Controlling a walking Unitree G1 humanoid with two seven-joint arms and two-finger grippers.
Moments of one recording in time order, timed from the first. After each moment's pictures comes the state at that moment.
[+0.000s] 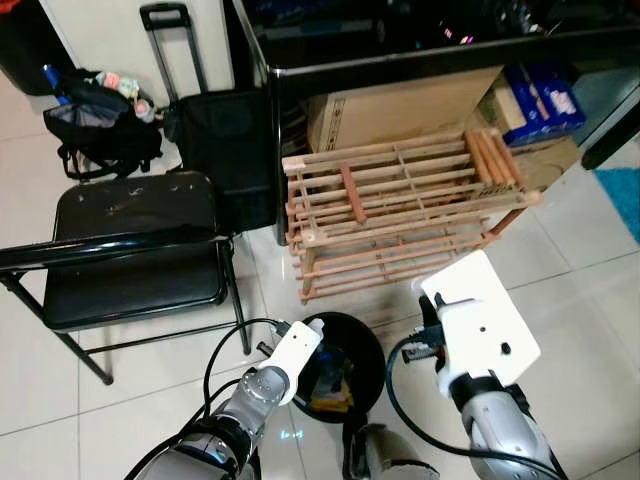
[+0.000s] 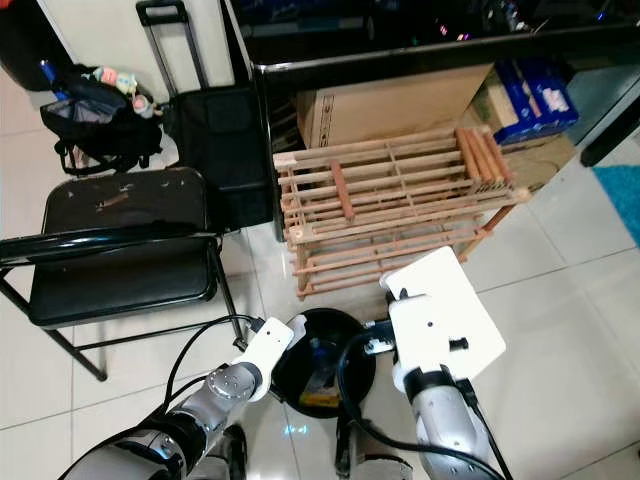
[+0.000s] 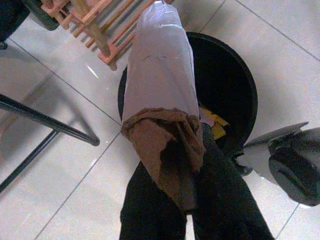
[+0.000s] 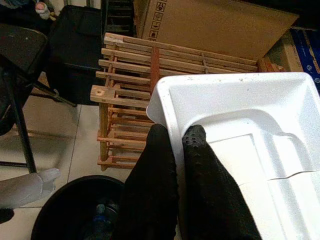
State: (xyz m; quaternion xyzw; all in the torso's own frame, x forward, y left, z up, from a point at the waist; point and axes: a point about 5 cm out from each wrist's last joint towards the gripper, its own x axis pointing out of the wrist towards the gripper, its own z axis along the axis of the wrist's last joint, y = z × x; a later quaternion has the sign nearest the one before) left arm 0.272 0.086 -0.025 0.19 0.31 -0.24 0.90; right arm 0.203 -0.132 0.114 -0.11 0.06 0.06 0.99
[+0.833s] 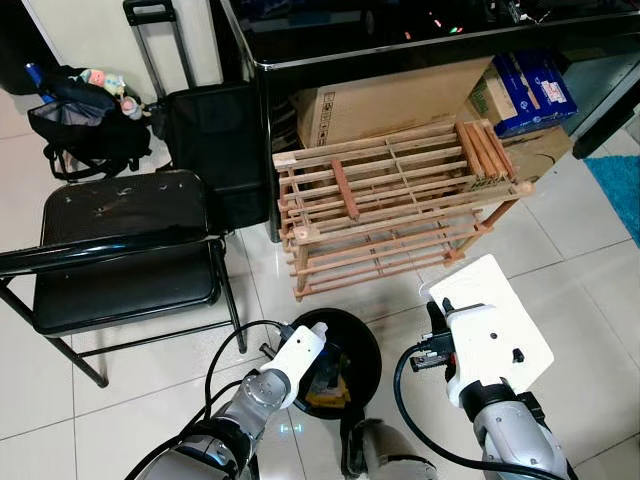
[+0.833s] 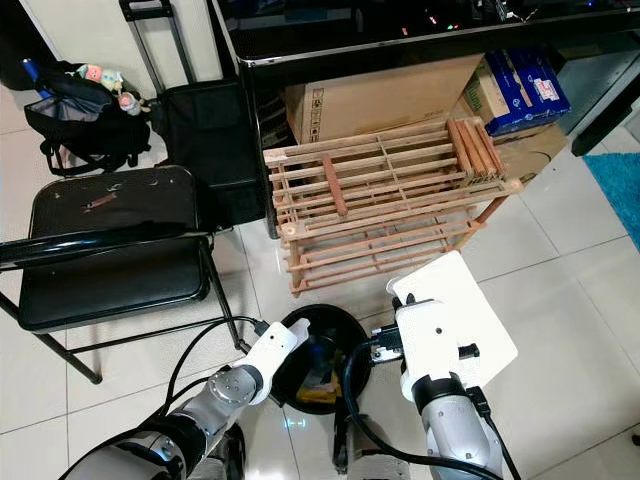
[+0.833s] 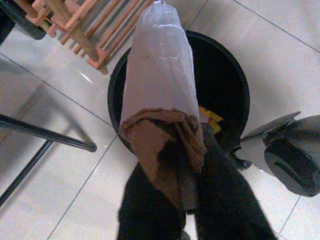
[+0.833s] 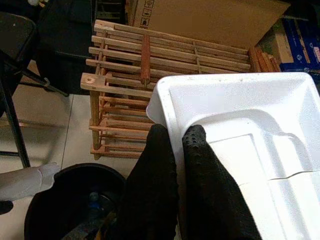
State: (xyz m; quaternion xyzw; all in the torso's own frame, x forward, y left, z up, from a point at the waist) left arm 0.269 0.085 -0.027 0.21 0.30 -0.26 0.89; right arm 0.195 -0.138 0.119 -0.12 0.07 0.06 0.99
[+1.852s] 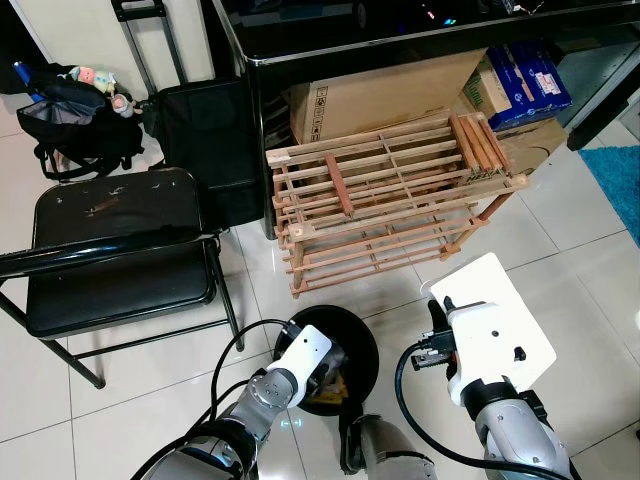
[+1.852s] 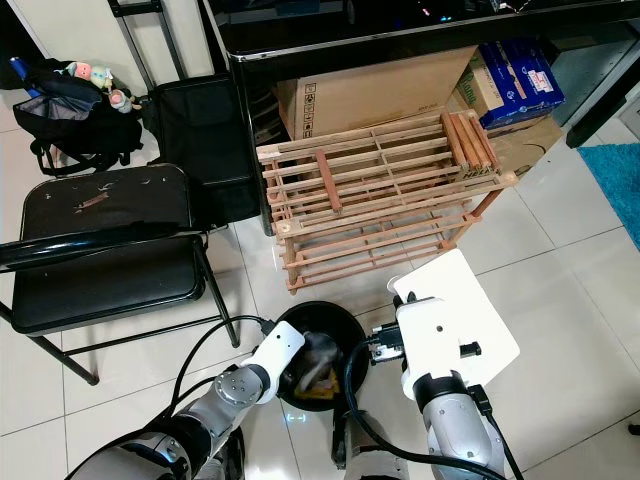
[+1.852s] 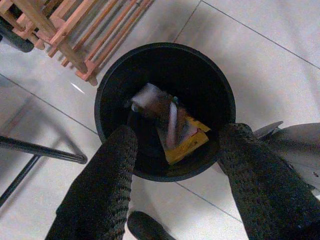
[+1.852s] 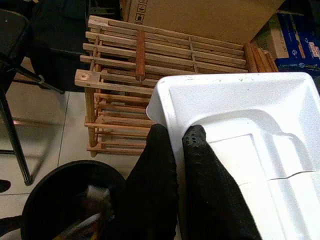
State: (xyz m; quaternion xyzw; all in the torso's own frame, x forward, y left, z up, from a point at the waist) left arm 0.269 0.075 -0.025 0.20 0.29 -0.27 0.90; right arm 0.196 -0.138 0.123 -0.12 0.07 0.06 0.99
